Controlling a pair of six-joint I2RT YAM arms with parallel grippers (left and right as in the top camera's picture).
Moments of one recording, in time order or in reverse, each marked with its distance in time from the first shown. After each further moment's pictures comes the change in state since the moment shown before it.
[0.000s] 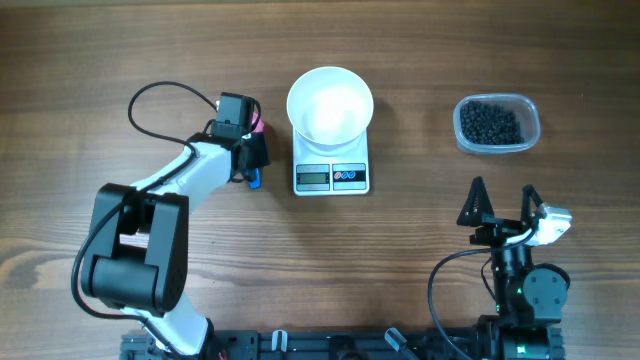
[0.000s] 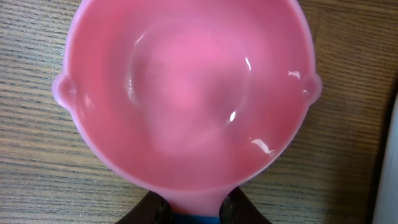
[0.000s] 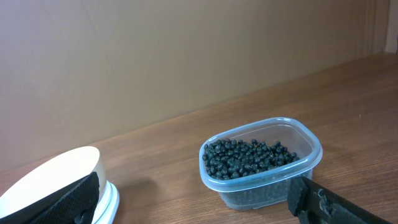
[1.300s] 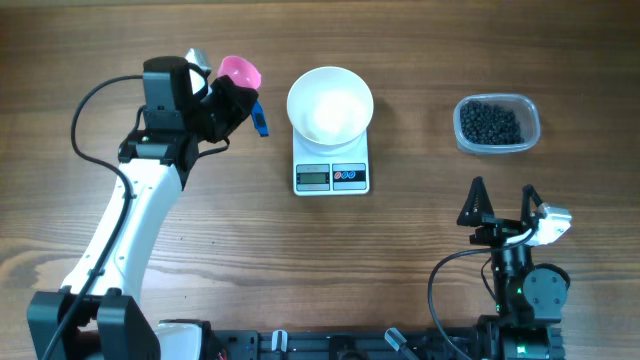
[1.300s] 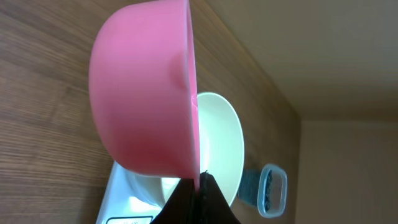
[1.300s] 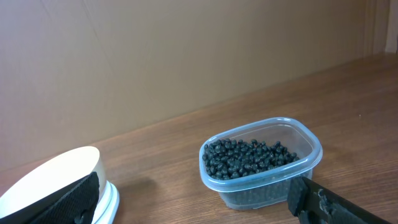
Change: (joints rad) left arm 0.142 -0.352 0.079 0.035 0.518 -0.442; right arm 0.000 0.000 0.000 0.000 0.000 0.000
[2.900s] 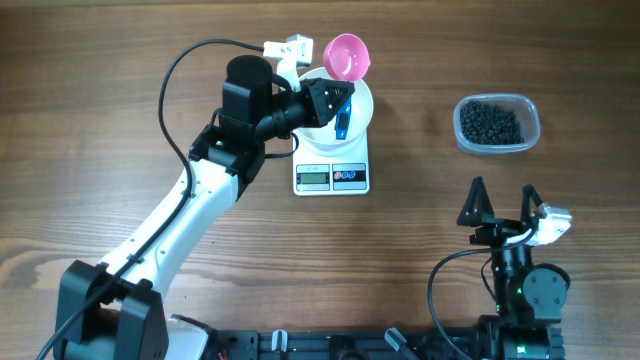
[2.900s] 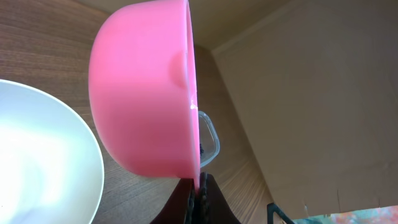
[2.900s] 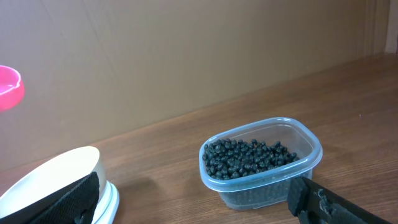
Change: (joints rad) left arm -0.318 0.061 0.000 0.405 0.144 0.080; right arm 0.000 0.000 0.000 0.000 0.000 0.000
